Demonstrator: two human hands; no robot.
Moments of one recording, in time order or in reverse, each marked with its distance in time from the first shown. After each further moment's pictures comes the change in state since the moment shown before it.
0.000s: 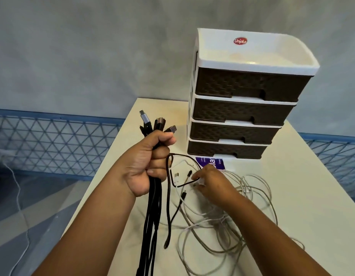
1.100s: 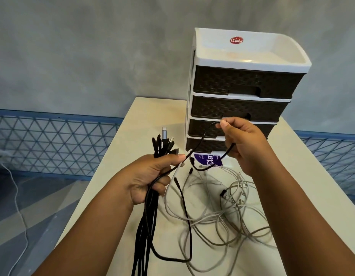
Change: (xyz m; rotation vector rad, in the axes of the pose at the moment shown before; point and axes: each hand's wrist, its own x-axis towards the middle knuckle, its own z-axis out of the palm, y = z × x) left_hand -0.007 -0.029 -0.006 0.290 0.005 -0.113; right_hand -0.040 -0.025 -0.109 1.066 0.340 0.040
